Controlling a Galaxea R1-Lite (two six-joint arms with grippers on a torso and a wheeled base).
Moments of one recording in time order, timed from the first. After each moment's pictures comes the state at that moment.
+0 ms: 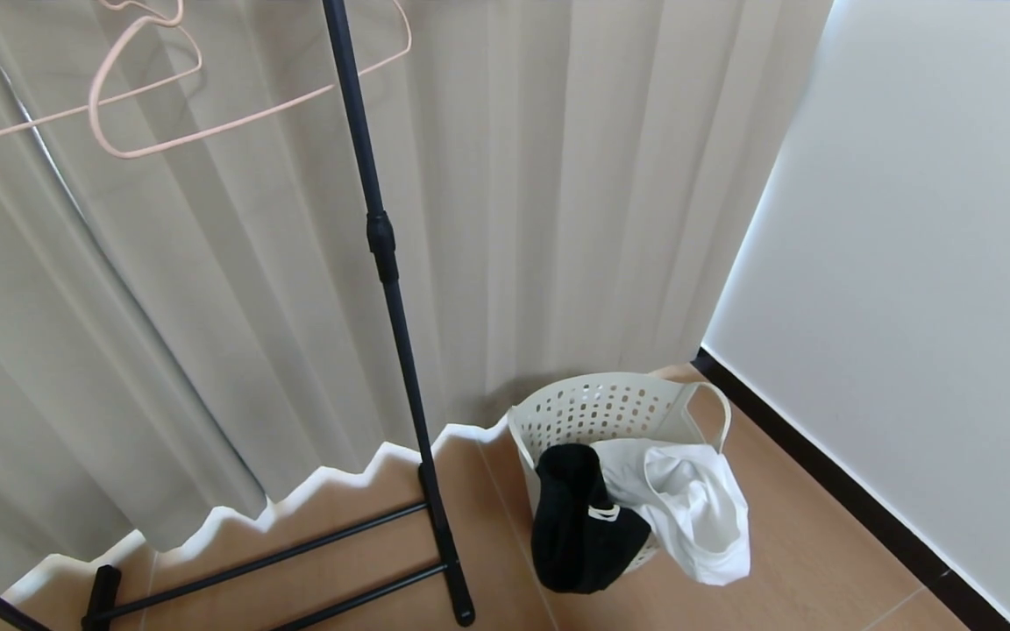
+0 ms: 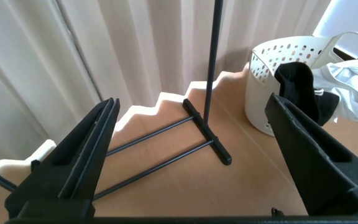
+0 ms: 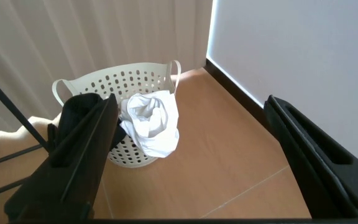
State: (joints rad) left arm 0.00 0.00 -0.04 0.11 -0.08 0.07; right arm 0.00 0.00 -0.02 0.04 -0.11 0.08
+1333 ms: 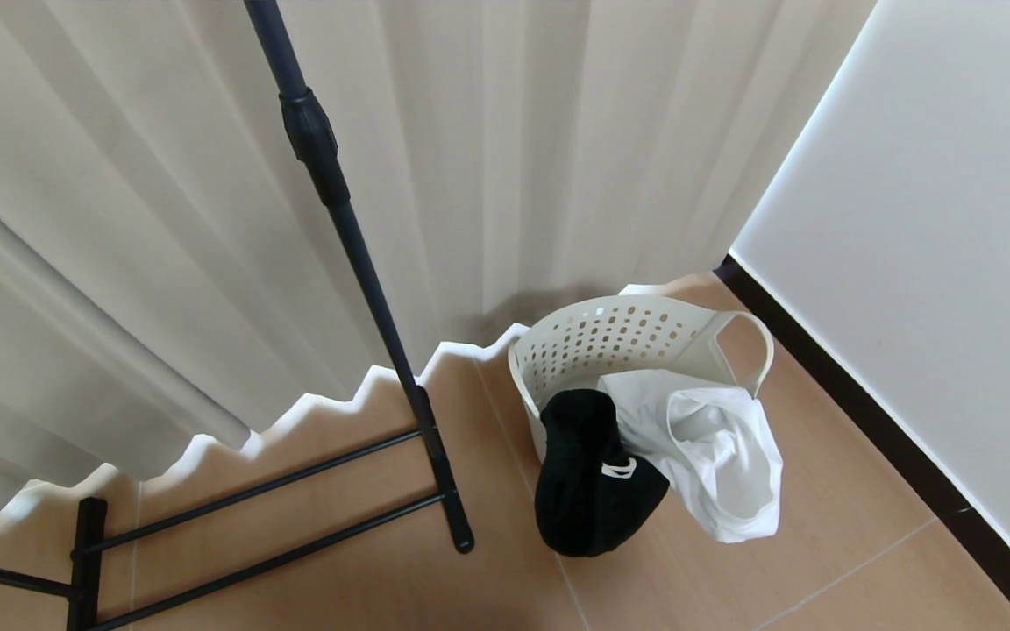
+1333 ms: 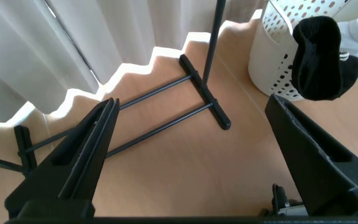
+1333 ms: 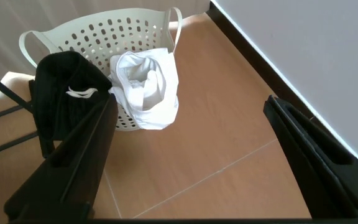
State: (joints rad) left arm 0.00 0.01 -0.04 0.11 -0.09 0.07; right arm 0.00 0.00 -0.02 0.04 -0.11 0.08
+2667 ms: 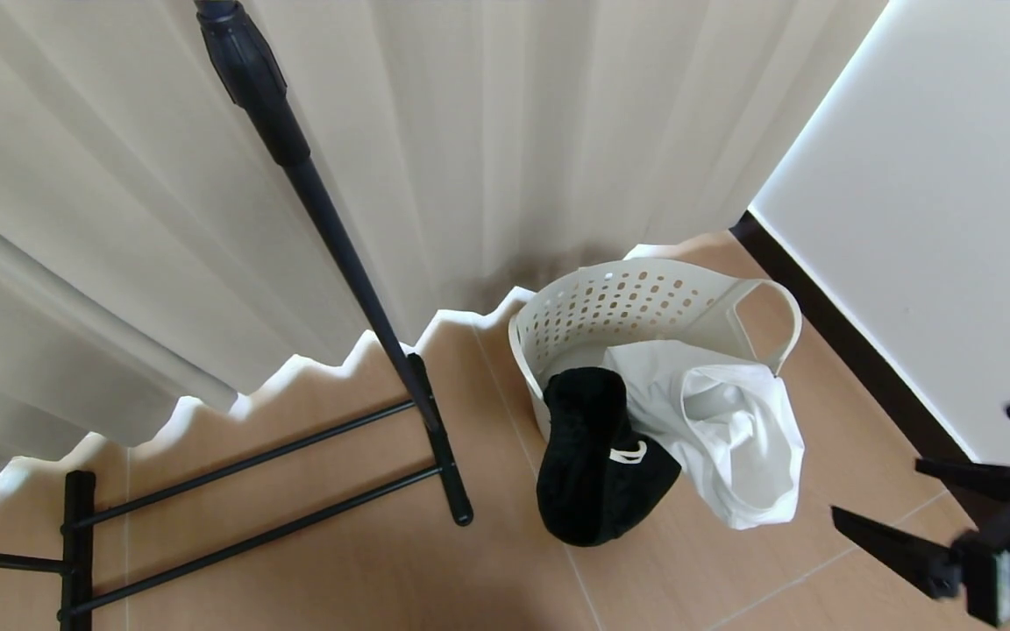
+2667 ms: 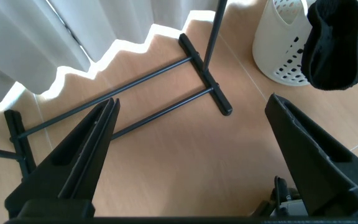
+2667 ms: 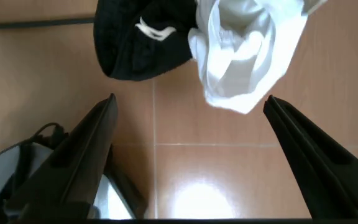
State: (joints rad) left arm 0.00 0.01 -0.04 0.11 -0.09 0.07; right arm 0.35 1.10 -0.47 -0.13 -0.03 -0.05
